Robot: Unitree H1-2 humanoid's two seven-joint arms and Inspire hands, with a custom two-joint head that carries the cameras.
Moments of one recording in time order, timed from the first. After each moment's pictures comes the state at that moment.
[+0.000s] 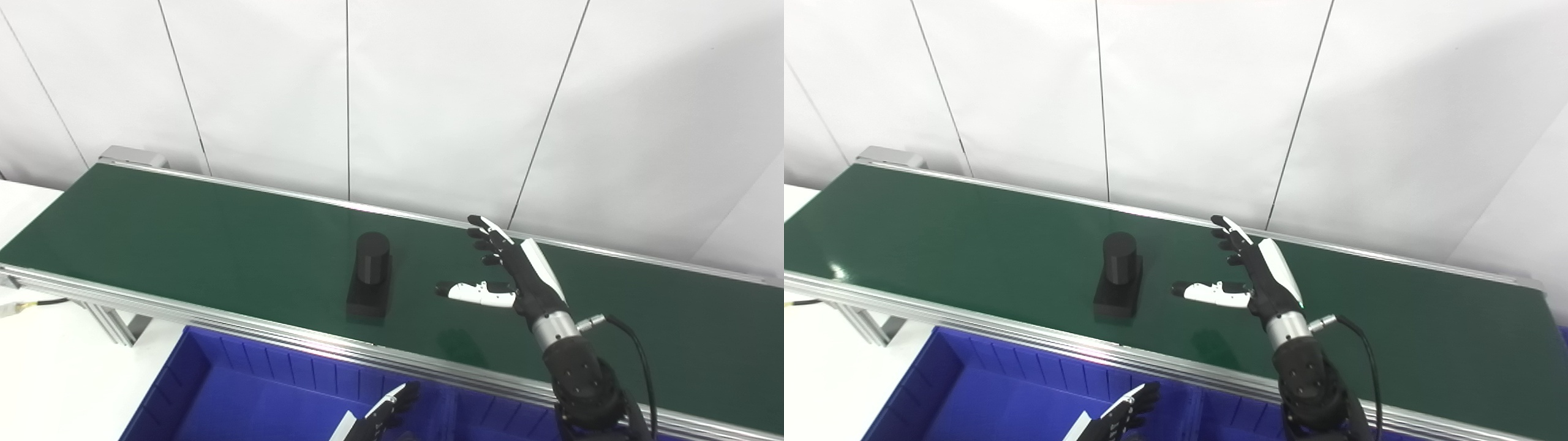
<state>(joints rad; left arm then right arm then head) 0.34 -0.02 -0.32 -0.02 0.23 -0.15 -0.04 -0.42 -0.07 0.26 0.10 -0.42 0.27 0.16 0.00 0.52</state>
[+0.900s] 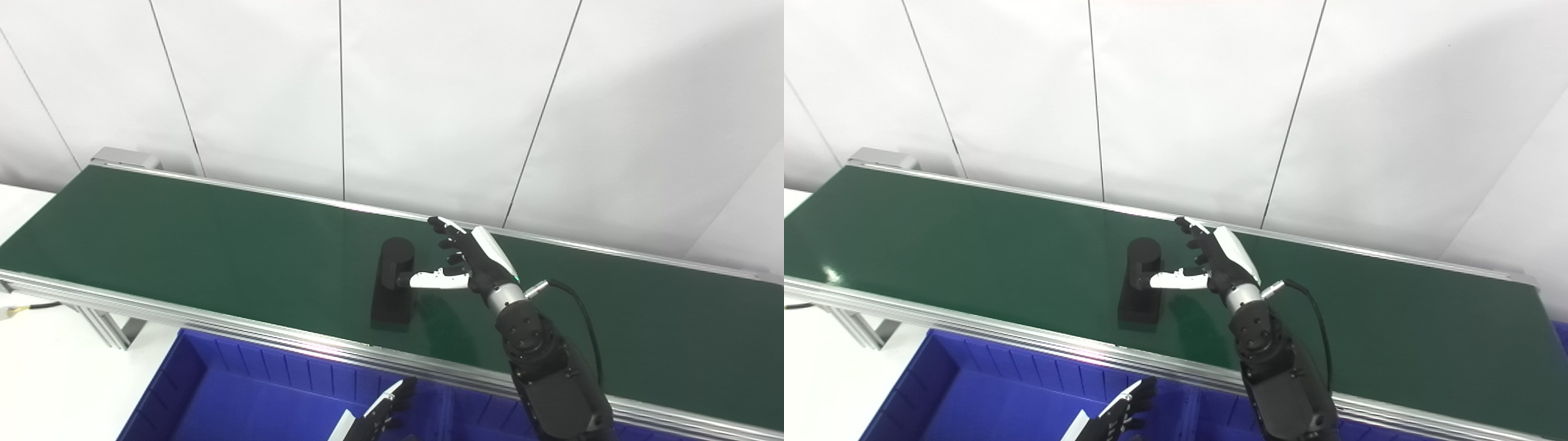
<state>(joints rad) 0.35 -0.03 -0.34 -0.04 0.27 -0.15 -0.02 -0.59 -0.01 0.33 0.42 -0.46 0.27 0.12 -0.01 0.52</state>
